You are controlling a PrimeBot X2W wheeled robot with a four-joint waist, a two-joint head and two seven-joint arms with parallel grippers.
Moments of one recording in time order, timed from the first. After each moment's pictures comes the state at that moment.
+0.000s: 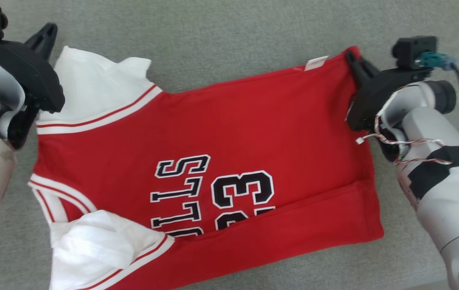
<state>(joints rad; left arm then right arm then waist) -1.21 0.45 -0.76 0.93 -0.86 -0.13 -0.03 -1.03 -0.23 0.43 0.96 0.54 0.13 0.00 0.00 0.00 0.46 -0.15</state>
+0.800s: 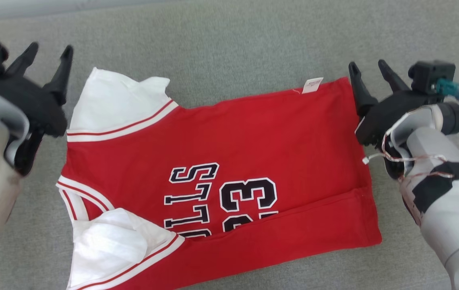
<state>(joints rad) -1.16 0.46 -0.86 0.96 -0.97 -0.13 -0.20 -1.02 -0.25 0.49 1.05 0.64 0.13 -0.18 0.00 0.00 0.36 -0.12</state>
